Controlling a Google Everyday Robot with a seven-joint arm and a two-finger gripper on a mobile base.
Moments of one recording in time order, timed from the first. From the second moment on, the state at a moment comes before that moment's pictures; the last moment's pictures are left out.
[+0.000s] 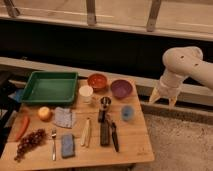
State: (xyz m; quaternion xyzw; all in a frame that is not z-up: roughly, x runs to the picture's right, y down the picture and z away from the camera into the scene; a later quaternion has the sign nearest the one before) arm 0.283 0.072 0.684 -0.22 0.28 0.76 0.54
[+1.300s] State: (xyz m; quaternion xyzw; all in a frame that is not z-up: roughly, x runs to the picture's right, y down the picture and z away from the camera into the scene) arm 0.214 0.045 0.672 -0.20 0.20 0.75 0.60
